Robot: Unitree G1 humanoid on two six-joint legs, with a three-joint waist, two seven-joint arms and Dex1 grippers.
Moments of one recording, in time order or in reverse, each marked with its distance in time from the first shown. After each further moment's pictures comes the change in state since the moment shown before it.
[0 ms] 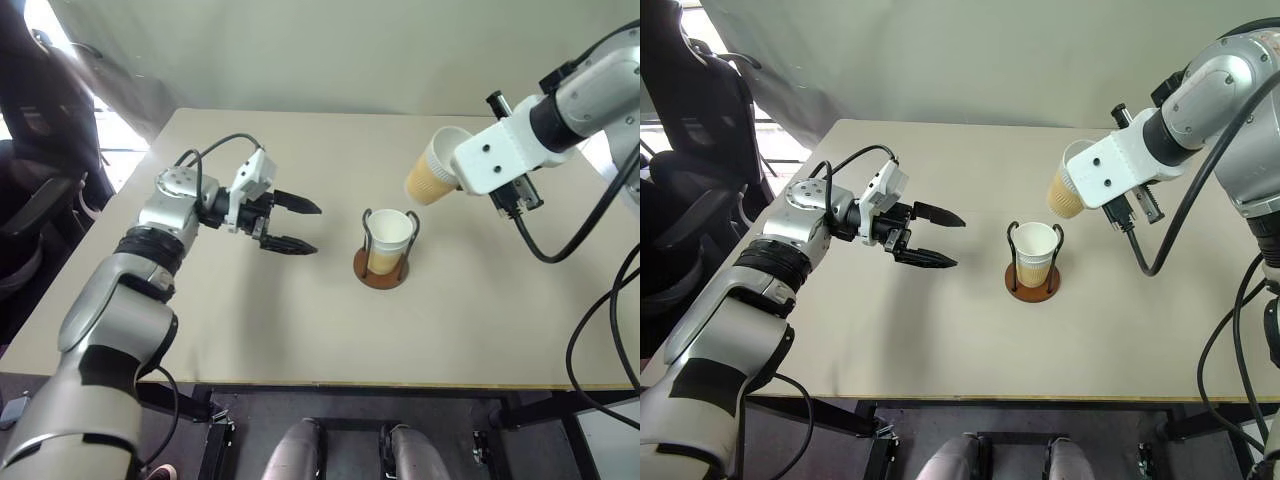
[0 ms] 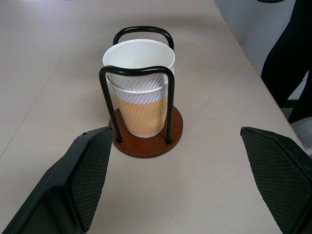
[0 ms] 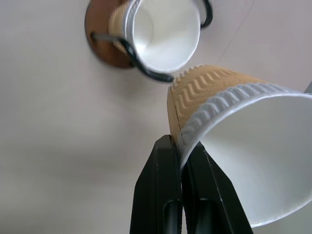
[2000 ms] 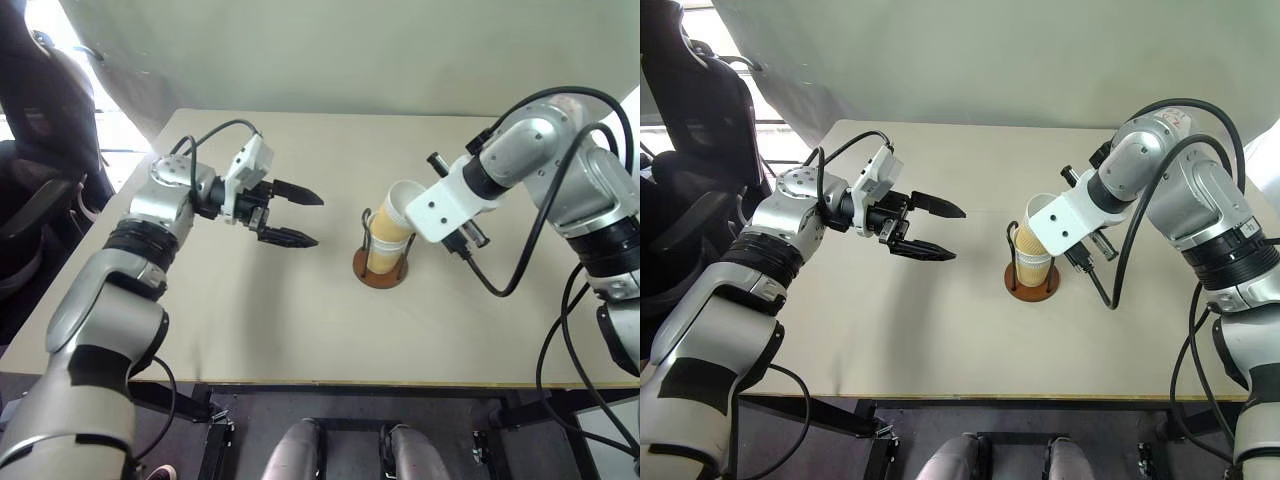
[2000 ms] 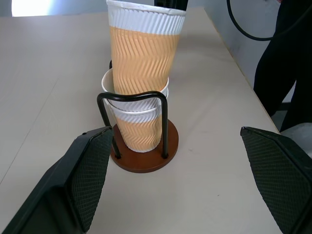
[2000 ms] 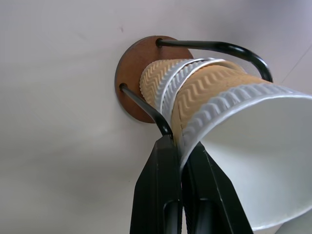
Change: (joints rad) left arm -0.010 0.038 0.014 -0.089 -0.030 0.062 0.000; right arm 0.133 0.166 0.024 0.012 -0.082 -0.086 -0.005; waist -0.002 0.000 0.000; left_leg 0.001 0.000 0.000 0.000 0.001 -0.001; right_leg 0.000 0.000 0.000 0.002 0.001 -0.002
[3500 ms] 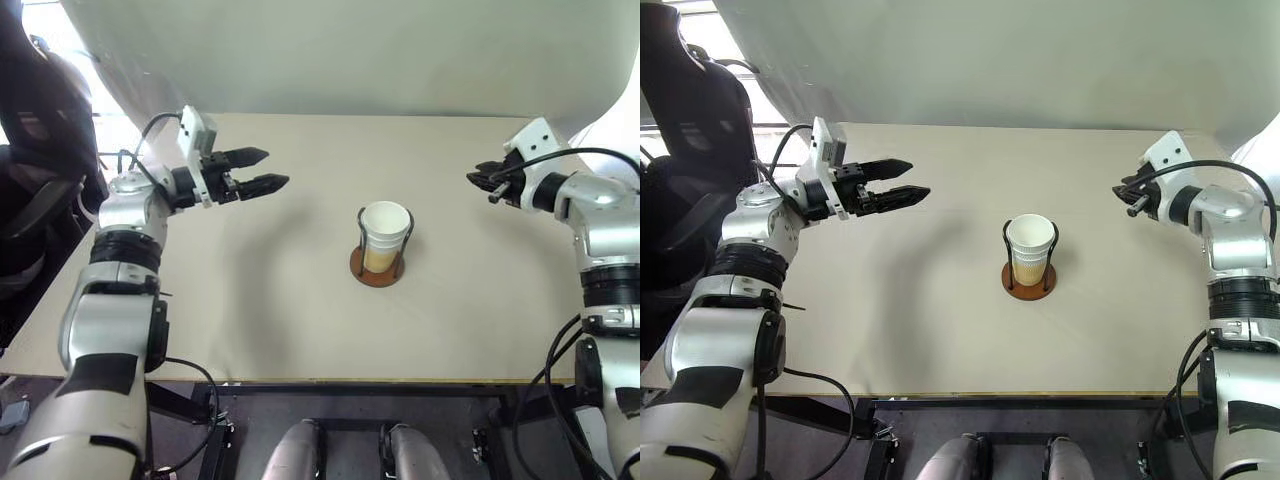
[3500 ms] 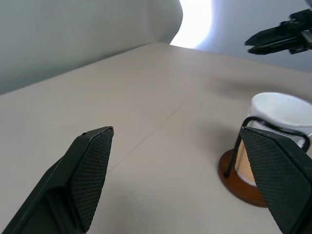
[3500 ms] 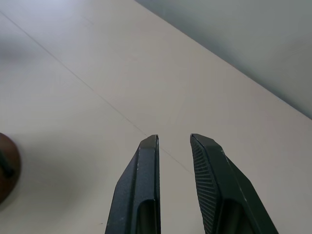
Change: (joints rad) left arm 0.081 -0.072 0.581 0.135 0.315 0.135 0.358; right arm 0.324 0.133 -0.614 0.404 0.278 0.369 -0.785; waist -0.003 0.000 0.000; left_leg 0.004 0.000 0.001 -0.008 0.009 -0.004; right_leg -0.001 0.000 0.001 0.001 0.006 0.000
